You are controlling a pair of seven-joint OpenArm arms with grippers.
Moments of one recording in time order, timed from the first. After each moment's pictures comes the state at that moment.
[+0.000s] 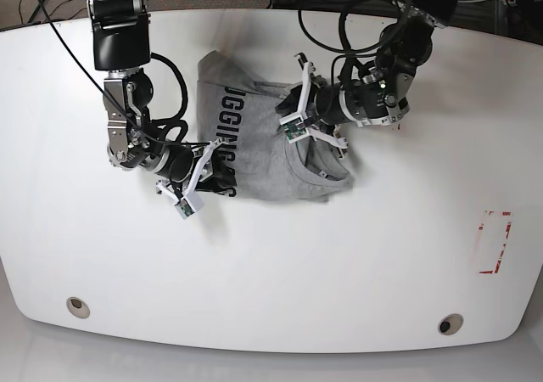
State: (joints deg) left arm 1.0 -14.2 22.6 98.8 -11.9 -41.9 47.6; right arm 11.8 14.7 -4.0 68.6 27.2 40.3 -36.3
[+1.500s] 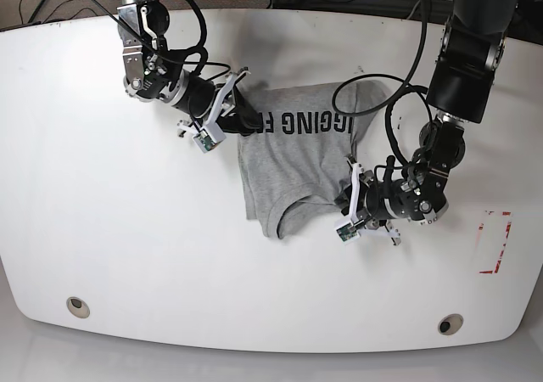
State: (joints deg) left arm -27.6 -18.0 23.0 69.6 -12.2 -42.2 42.1; right arm -9.8 11.1 -4.0 91.8 26.6 39.9 -34.6
